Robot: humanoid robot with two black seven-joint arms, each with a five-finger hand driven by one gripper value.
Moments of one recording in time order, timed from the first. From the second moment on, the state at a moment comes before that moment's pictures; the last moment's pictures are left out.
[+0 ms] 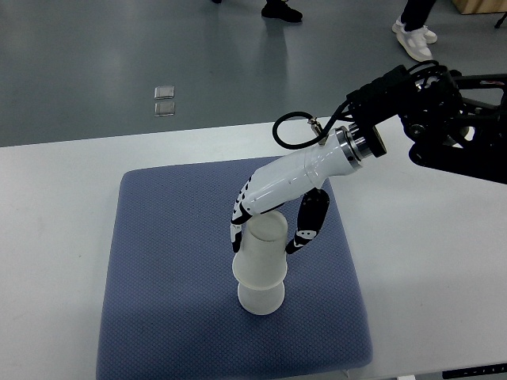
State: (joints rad) left arm -0.01 0.00 -0.20 -0.08 0.12 -0.17 0.06; right arm 1.42 -0.52 0.01 1.44 -1.49 0.46 0.58
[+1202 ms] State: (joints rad) left arm -0.01 0.00 -0.20 -0.08 0.12 -0.17 0.06; right arm 1.10 -0.44 0.13 0.97 -0.24 0.42 0.22
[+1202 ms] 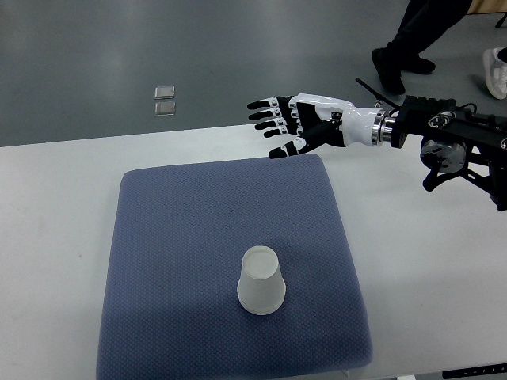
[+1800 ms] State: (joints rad) left arm -0.01 0.00 -0.20 -0.08 0.12 -0.17 0.06; right arm 0.96 -0.30 0.26 0.74 0.09 0.33 0.08
